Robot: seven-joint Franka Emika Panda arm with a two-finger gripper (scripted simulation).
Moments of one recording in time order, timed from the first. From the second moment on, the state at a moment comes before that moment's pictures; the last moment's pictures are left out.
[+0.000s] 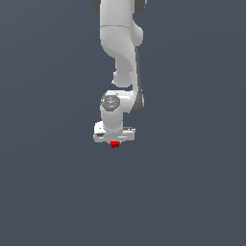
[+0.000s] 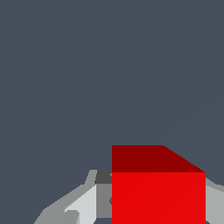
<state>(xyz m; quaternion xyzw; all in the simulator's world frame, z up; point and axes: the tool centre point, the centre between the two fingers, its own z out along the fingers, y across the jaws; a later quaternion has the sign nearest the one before) -0.032 -0.043 0.020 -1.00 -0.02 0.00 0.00</state>
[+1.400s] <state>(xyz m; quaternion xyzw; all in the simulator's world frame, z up) -0.001 0.053 0.183 -1.00 -0.02 0.00 0.00</state>
